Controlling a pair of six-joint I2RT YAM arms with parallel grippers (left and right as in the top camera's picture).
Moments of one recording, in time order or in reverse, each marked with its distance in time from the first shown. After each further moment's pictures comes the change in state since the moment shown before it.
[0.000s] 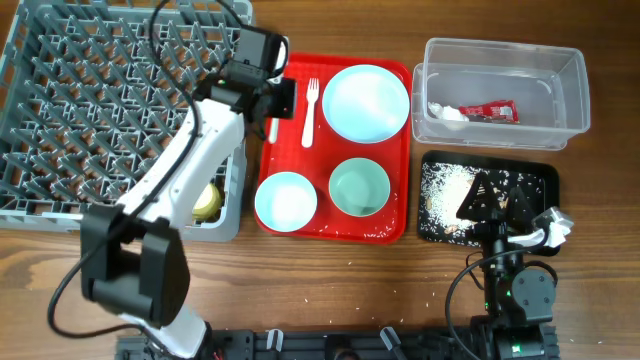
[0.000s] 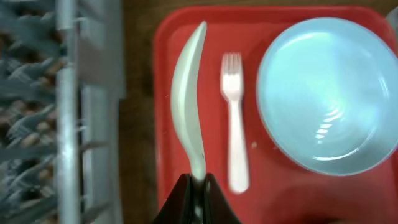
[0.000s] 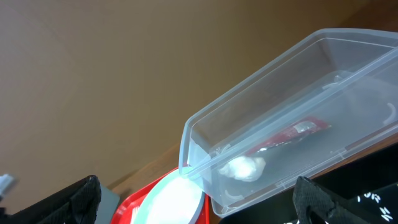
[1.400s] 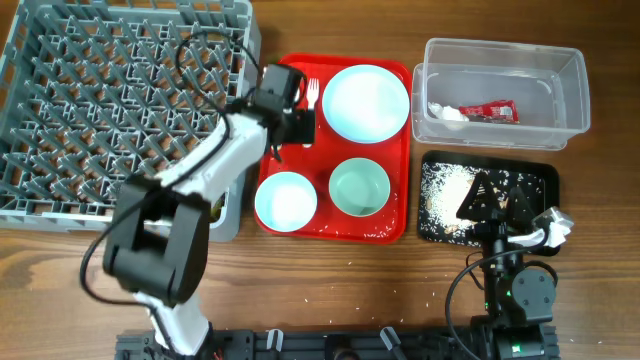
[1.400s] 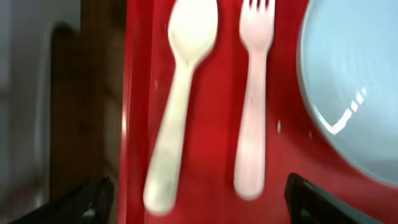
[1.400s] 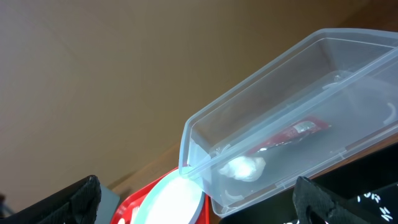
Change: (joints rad) left arm -0.055 0.106 -0.140 0.142 -0.037 -0.144; right arm 0.000 0.000 0.000 0.000 0.000 0.000
